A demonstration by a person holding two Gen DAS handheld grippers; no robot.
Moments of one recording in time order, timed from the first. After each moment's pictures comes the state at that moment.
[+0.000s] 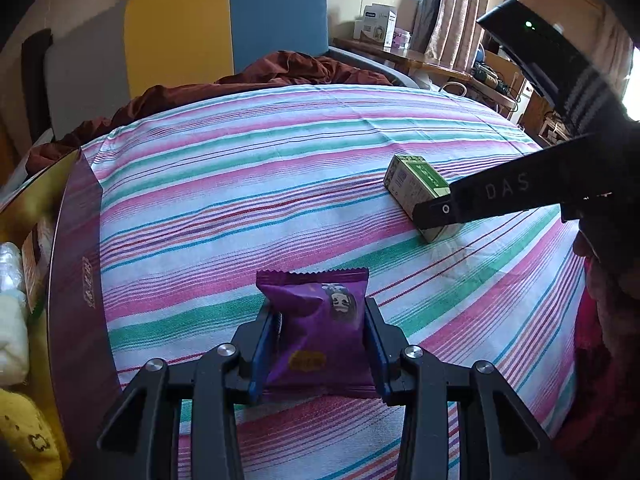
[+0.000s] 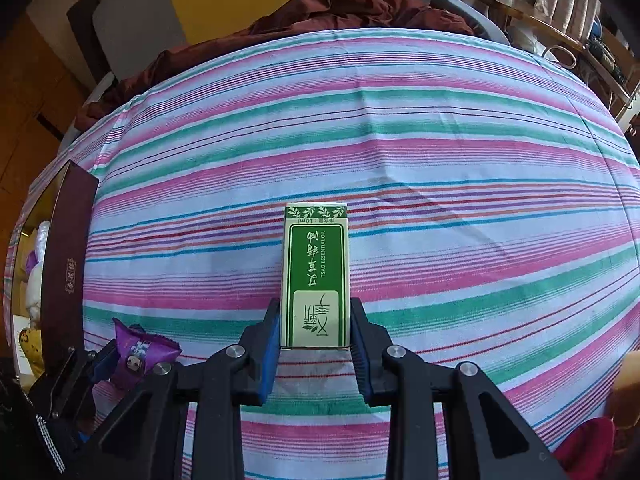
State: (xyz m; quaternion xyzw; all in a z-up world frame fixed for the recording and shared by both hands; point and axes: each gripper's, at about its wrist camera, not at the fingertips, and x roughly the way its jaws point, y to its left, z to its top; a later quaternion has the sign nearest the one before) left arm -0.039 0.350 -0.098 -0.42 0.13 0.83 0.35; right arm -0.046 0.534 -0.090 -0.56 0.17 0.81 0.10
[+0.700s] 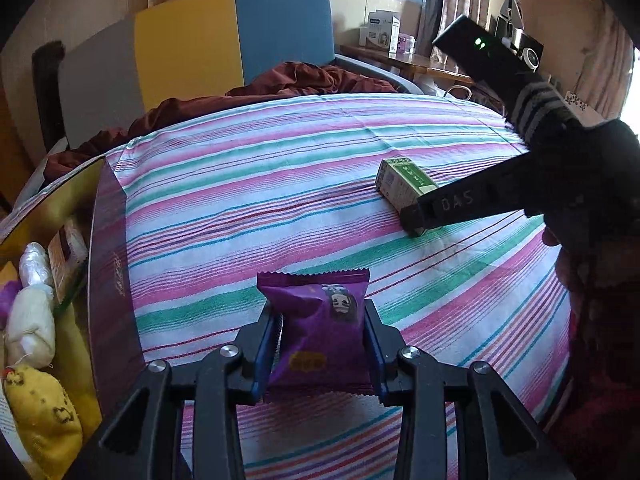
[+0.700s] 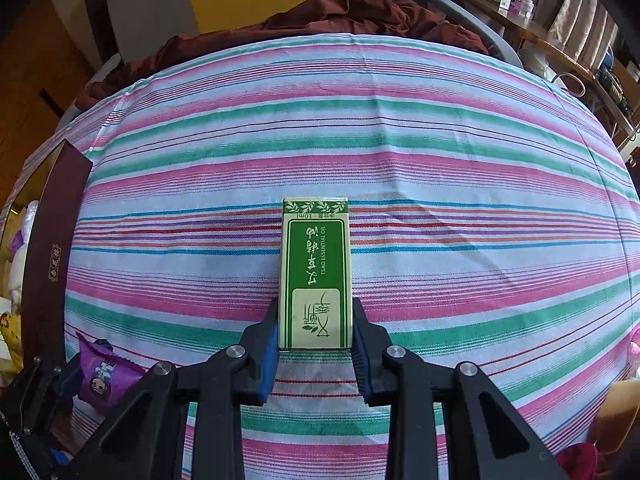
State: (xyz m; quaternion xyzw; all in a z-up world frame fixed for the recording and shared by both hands) left arm -0.023 0.343 -0.081 -0.40 0.14 0.84 0.33; right arm -0.054 0.531 -0.096 -0.56 0.12 0.81 0.10
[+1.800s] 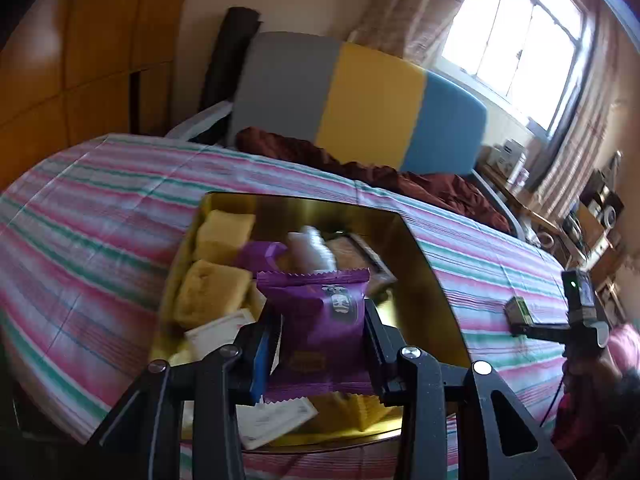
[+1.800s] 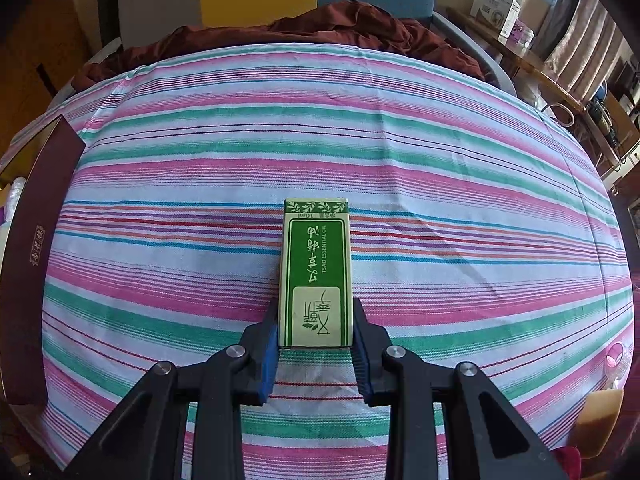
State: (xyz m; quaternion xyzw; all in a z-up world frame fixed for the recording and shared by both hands) left arm -0.060 0.049 0.000 -0.37 -0.08 0.91 0.15; right arm -0.066 0.496 -0.103 -0.56 0.06 0.82 0.12
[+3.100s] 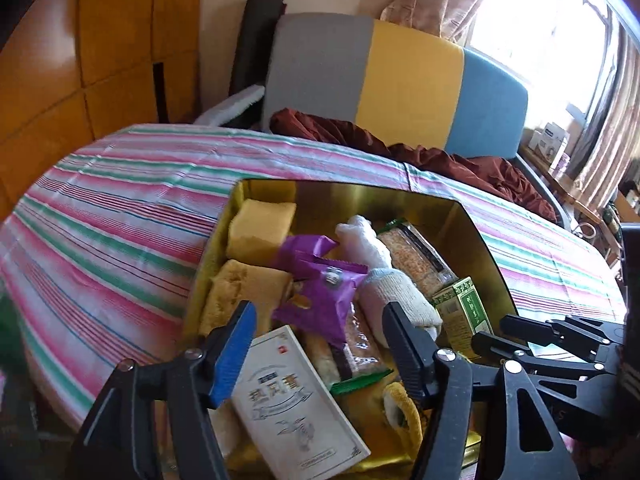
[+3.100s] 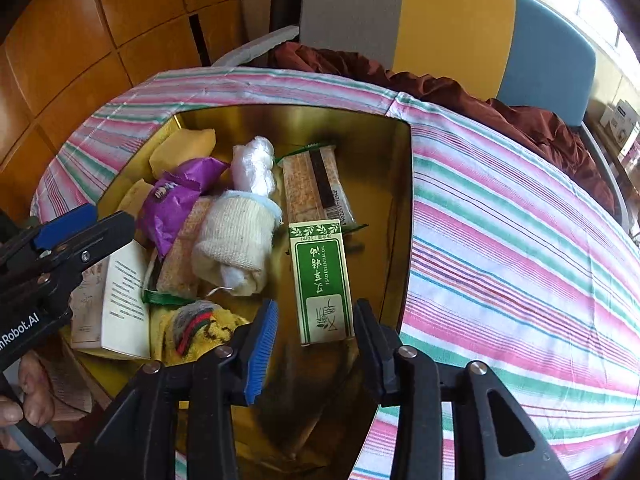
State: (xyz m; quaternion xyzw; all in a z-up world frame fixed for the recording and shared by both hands) left arm -0.091 0.067 -0.020 -0.39 -0.03 0.91 0.09; right arm -0.099 0.254 -0.050 -0.50 -0.01 0.86 -0.08
